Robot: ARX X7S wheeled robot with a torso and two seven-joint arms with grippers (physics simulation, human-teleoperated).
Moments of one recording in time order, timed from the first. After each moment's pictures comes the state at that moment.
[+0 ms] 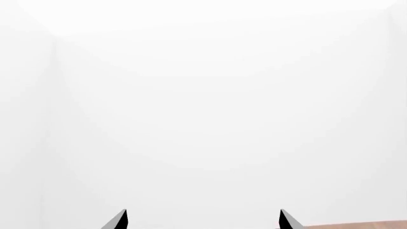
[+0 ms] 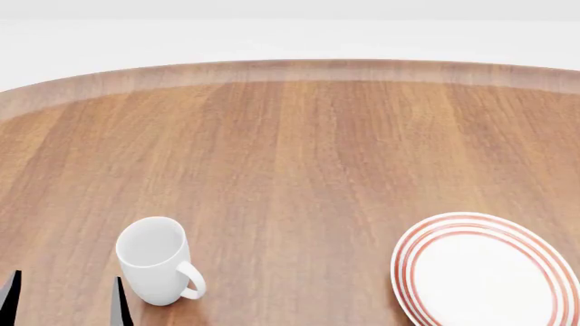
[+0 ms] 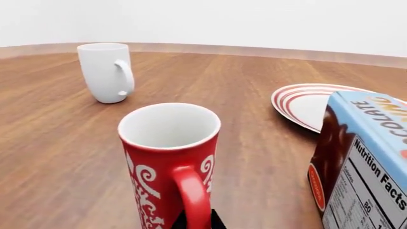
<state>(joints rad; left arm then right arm) -0.15 -0.29 0.44 -0.36 0.02 0.85 -0.50 -0.39 0.41 -0.59 0.34 0.16 -0.78 0.37</state>
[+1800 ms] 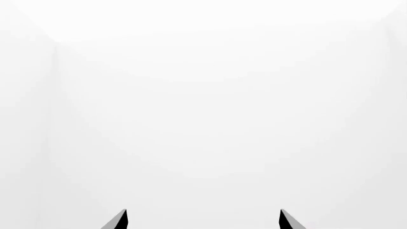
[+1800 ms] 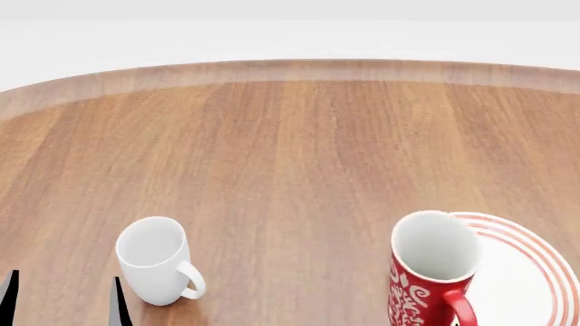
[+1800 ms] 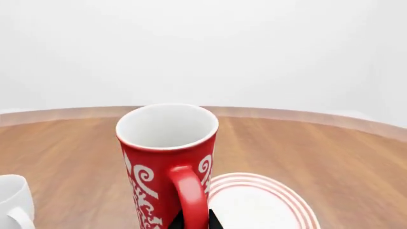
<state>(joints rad) -0.16 -0.30 0.46 -0.39 0.02 0.89 -0.52 -0.20 0.84 -0.19 -0.91 0.80 0.37 0.85</state>
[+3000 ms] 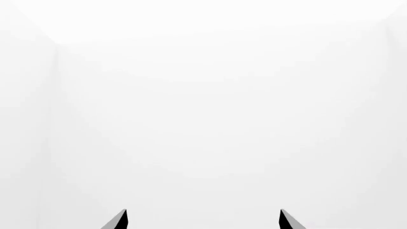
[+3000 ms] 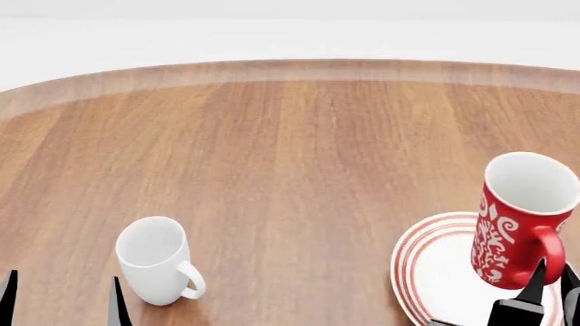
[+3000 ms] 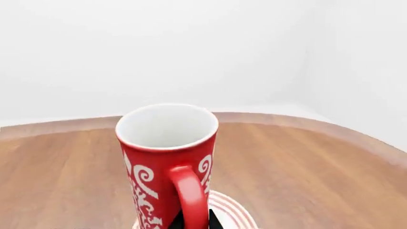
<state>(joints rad) -0.17 -0.31 0.47 -0.39 0.03 0.90 -0.54 0.13 0.94 -0.09 -0.84 1.18 0.56 1.11</state>
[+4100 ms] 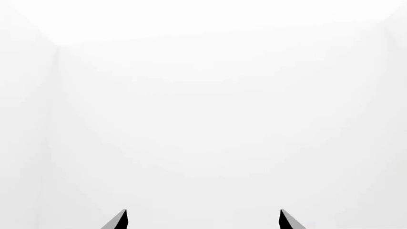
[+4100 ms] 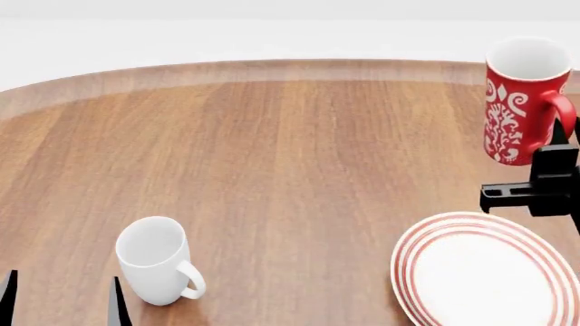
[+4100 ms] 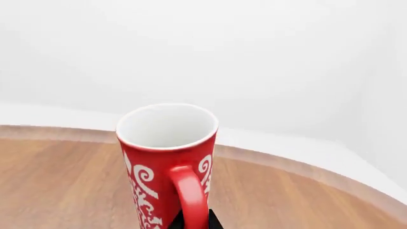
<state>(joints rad) -0.17 -0.31 0.48 -0.39 0.03 0.90 -0.55 0.73 0.97 -0.29 -0.23 1.02 0.67 0.41</state>
